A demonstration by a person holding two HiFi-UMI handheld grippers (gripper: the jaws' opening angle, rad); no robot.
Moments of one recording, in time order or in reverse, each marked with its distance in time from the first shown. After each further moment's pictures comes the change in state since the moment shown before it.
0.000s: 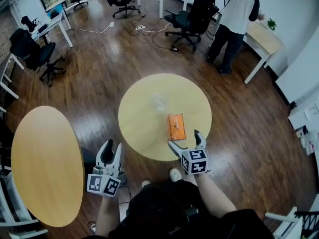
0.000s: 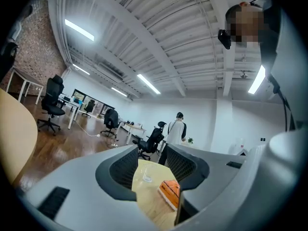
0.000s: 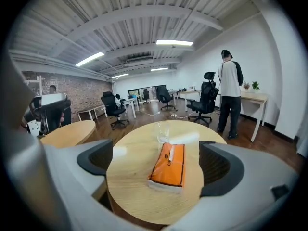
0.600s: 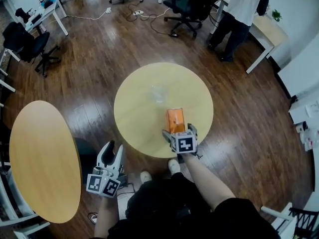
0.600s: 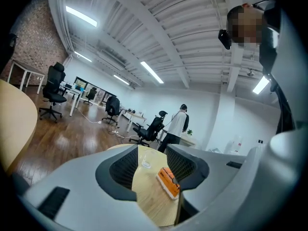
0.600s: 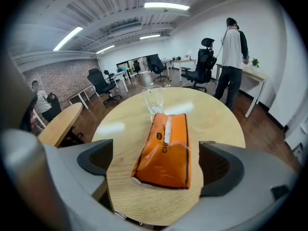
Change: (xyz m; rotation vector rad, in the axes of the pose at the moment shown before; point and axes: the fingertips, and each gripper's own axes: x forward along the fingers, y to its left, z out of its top) left arm 0.012 -0.001 -0.048 -0.057 0.149 0.015; right arm 0.084 -0.029 -0.077 0.082 0.419 -0.066
